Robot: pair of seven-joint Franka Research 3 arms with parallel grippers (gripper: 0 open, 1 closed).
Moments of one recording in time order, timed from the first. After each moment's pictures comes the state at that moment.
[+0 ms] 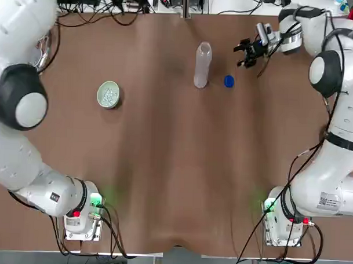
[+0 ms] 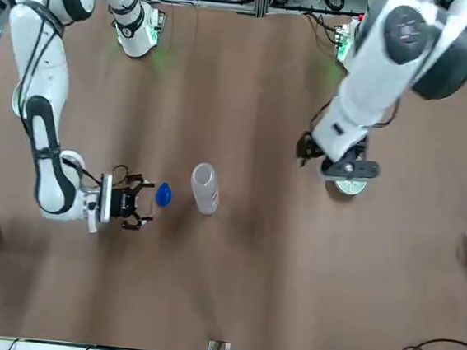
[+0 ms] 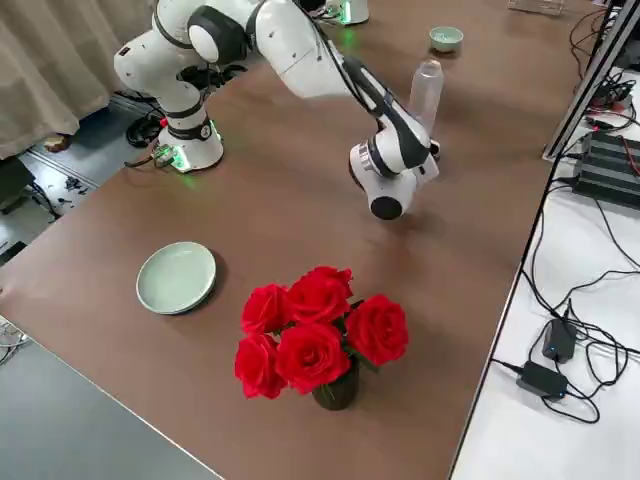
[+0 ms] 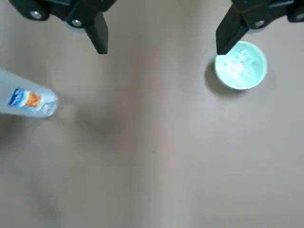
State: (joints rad) left arm -0.35 0.17 -0.08 -1.51 -0.02 1.74 -0.43; right arm -0.09 0.81 0.04 -1.57 1.17 1.68 -2.21
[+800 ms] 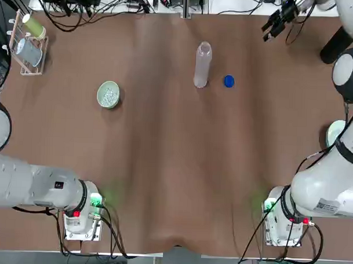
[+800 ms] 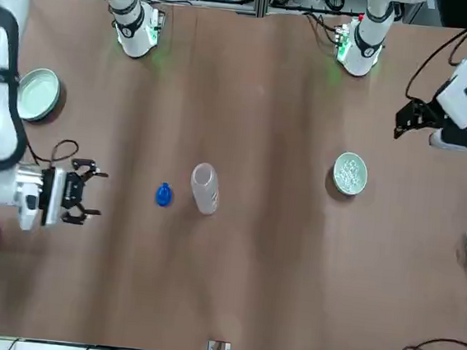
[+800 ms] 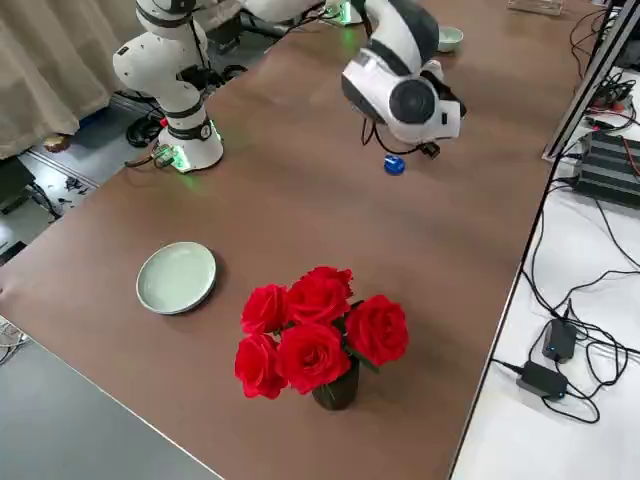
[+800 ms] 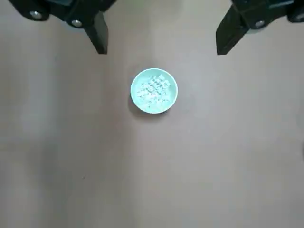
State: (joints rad) left arm -0.03 -0.10 -0.07 -1.74 -0.04 1.66 -0.03; right arm -0.12 0.48 0.02 -1.50 0.64 1.71 -1.41
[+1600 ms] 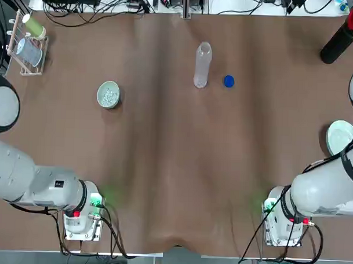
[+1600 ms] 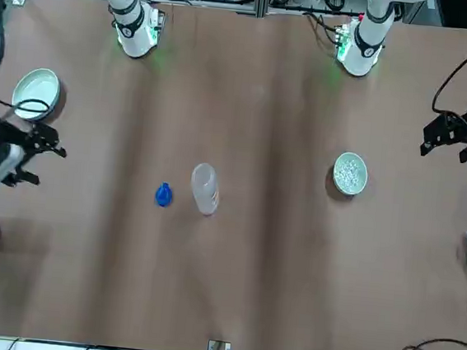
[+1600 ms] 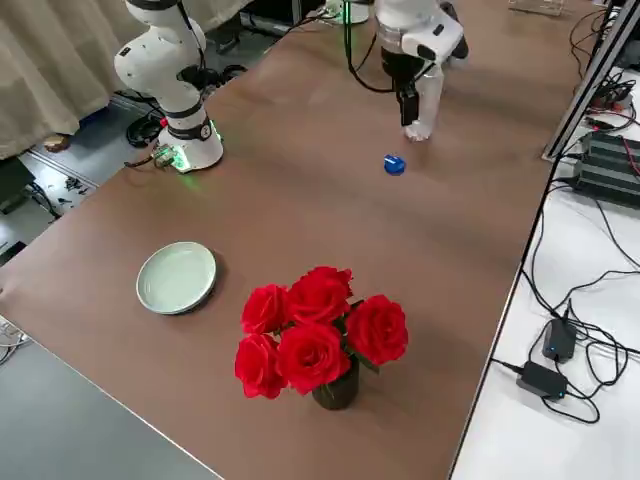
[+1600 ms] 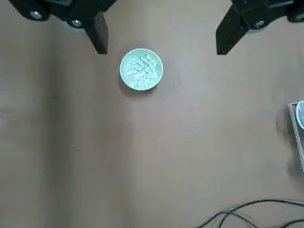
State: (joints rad) left arm -0.02 0.04 -0.05 -1.50 -0.02 1.60 0.01; right arm -0.02 0.23 -0.08 -1.48 0.28 1.69 -0.66
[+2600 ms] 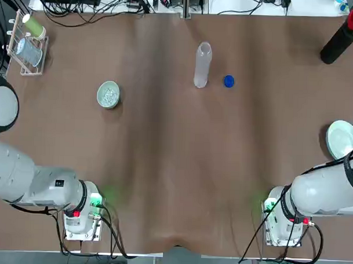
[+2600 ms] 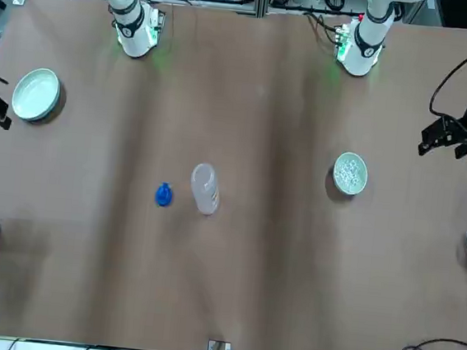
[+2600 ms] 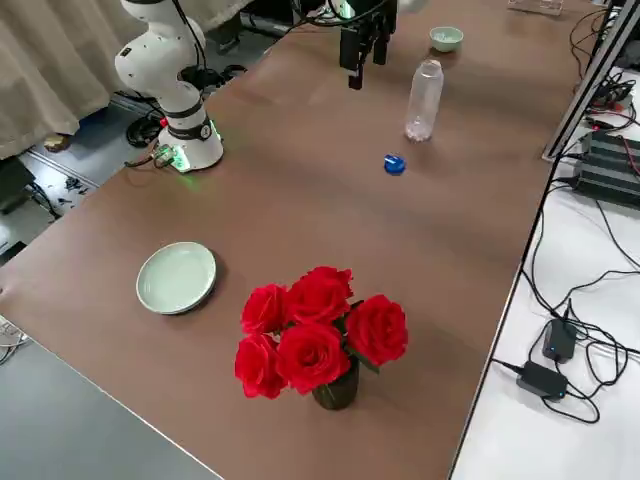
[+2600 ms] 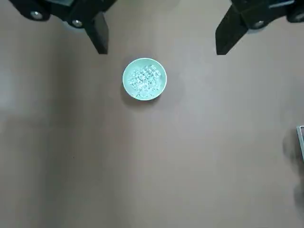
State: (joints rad) left arm 0.00 0.03 -0.05 -1.54 -0.03 1.59 -0.04; right arm -0.02 0.13 -0.08 -1.36 -0.02 1.53 -0.08
